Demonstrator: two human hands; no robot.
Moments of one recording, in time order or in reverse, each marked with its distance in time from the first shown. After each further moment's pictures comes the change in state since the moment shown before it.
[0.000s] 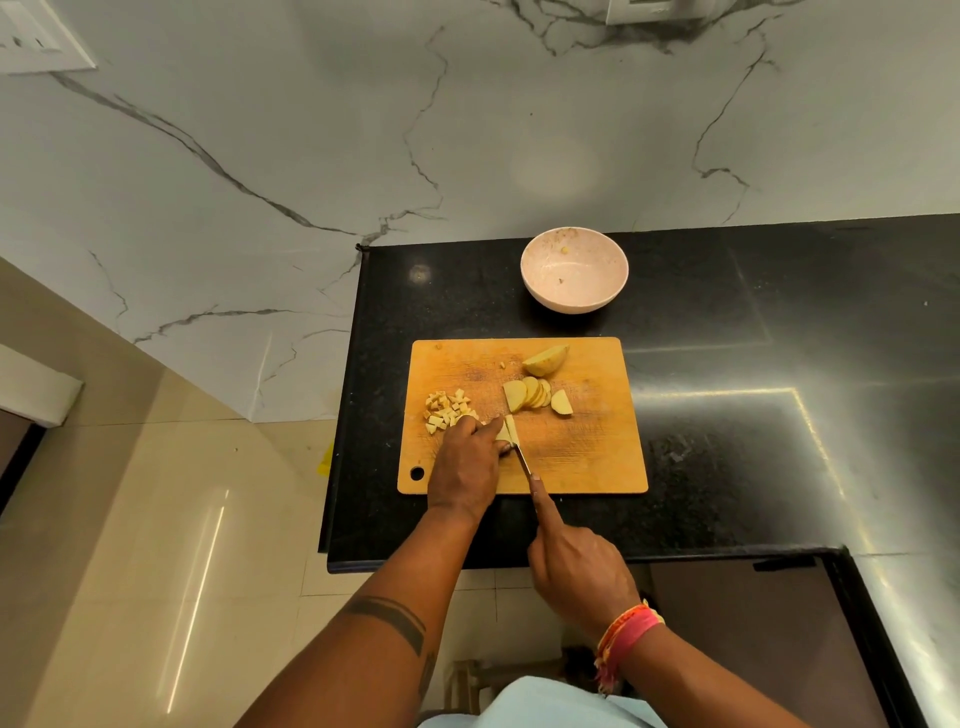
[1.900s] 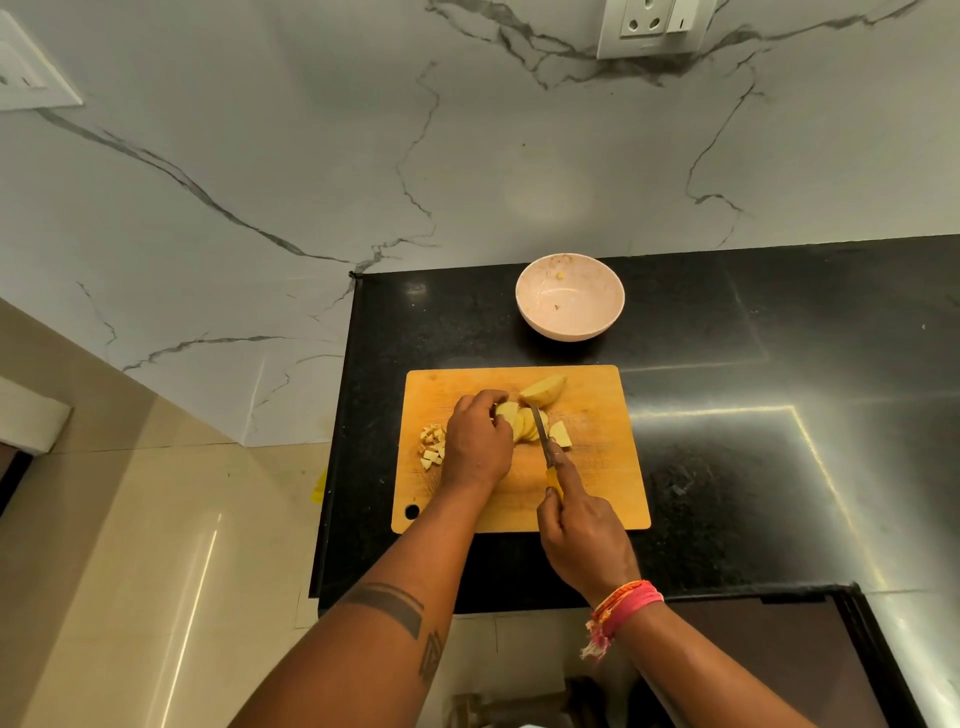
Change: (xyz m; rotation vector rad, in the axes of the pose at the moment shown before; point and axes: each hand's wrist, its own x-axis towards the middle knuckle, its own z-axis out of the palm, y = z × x) left_hand 0.066 0.033 -0.019 -0.353 0.084 -0.162; right_hand 0.057 0.002 -0.030 0.313 0.293 0.002
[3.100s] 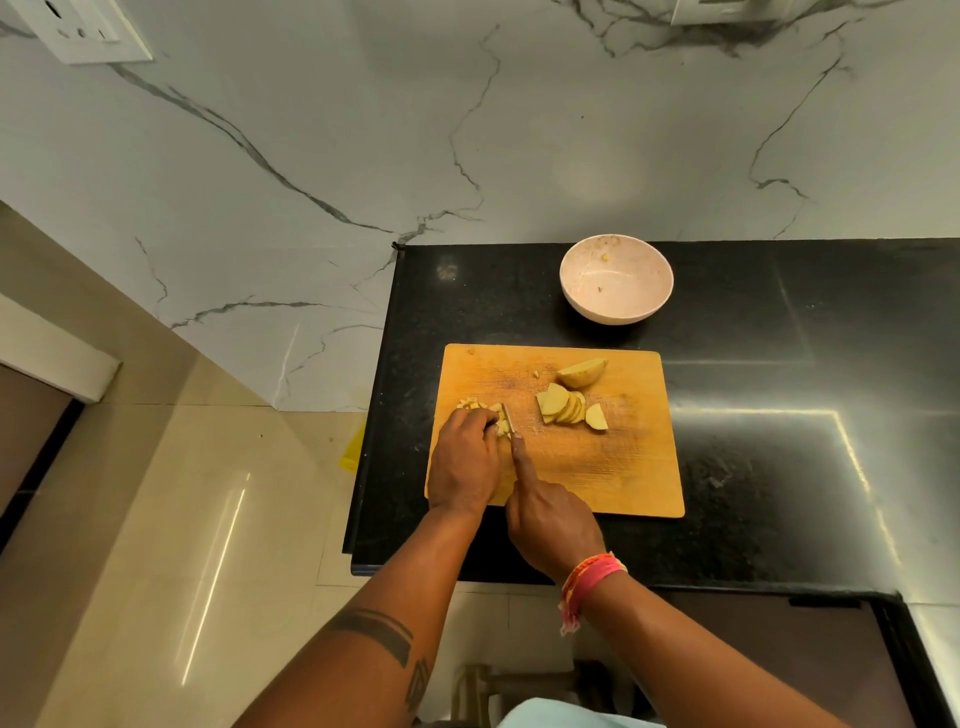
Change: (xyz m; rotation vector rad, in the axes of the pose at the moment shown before) left_hand -0.045 -0.057 -0.030 0.159 0.140 0.079; right_hand 0.003 -0.038 0.047 -0.284 -0.292 -0.078
